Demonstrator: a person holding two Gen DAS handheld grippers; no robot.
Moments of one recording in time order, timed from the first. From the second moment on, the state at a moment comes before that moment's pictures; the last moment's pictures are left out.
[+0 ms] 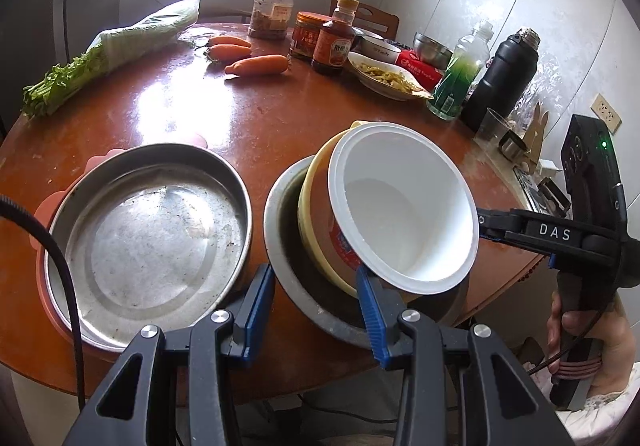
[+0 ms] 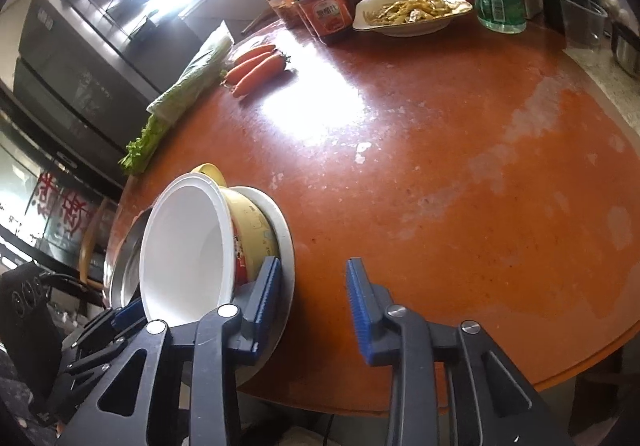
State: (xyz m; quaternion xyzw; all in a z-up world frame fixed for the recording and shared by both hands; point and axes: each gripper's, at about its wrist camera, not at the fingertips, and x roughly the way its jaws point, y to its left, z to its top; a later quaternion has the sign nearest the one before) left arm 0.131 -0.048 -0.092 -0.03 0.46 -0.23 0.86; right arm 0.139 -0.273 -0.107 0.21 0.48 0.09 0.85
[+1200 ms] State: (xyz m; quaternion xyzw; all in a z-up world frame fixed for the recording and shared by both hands) left arm 0.115 -0.050 -0.074 -0.05 0.41 -0.22 0.88; right arm 0.120 -0.273 -0.081 0.22 0.44 0.10 0.87
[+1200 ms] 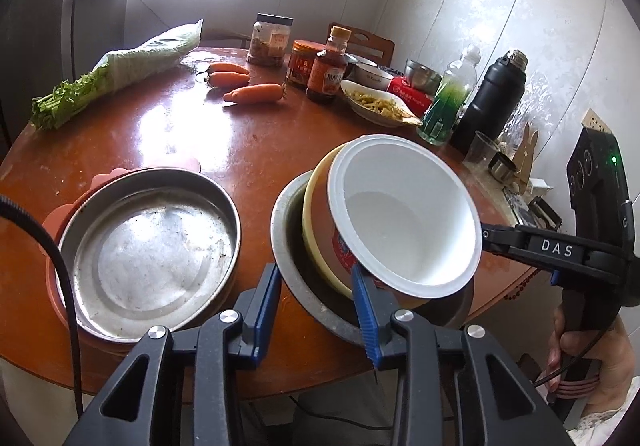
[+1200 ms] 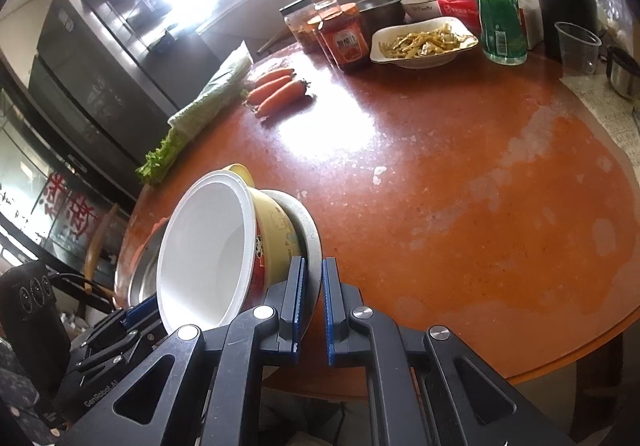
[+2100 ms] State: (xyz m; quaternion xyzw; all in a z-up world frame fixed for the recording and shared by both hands) left arm 0.111 0.043 -0.026 -0.05 0.36 -0.10 0.93; right arm 0.173 -0.161 -0.040 0.15 0.42 0.20 0.87
